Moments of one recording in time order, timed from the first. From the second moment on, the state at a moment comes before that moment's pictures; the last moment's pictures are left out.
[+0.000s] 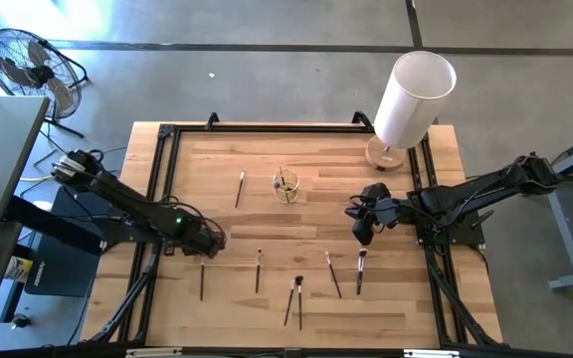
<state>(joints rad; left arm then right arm) -0.41 1.30 0.53 -0.67 0.03 -2.12 0.22 0.99 0.56 -0.27 0.41 0.70</state>
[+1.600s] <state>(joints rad) 0.21 1.52 1.06 0.19 -0.29 -0.28 0.24 0.99 0.56 -0.16 0.37 0.73</state>
